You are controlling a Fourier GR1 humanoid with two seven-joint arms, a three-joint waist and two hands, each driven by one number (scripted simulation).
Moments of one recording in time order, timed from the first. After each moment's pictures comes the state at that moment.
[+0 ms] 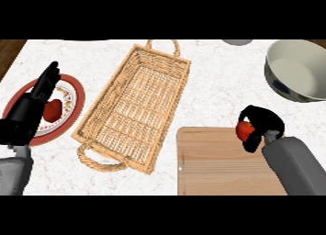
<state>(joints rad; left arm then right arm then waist) -0.21 0.29 0.10 -1.54 -0.13 -0.10 0.00 -0.41 -0.33 0.24 -1.08 0.79 0.39 0.46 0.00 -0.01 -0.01</state>
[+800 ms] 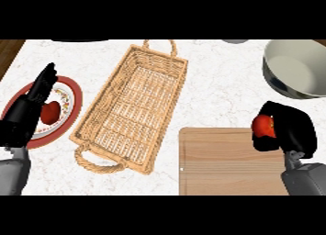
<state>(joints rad) -0.20 0.28 0.12 -1.55 -0.14 -0.11 0.00 -0.18 -0.36 0.20 -1.57 0.98 0.03 0.59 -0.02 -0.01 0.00</state>
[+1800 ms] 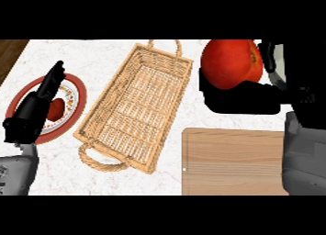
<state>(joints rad) -0.23 0.26 0.09 -1.54 -0.17 -0.10 0.00 -0.87 -0.13 0.13 -1.94 0.71 0.22 0.95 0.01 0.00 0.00</state>
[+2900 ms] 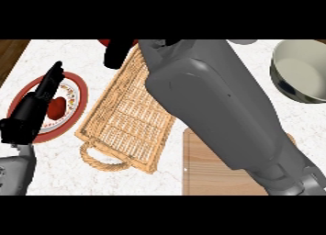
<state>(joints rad) -0.22 0.26 0.11 -1.54 -0.16 -0.13 0.00 -1.34 0.00 0.21 -1.20 0.55 0.13 1.05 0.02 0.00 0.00</state>
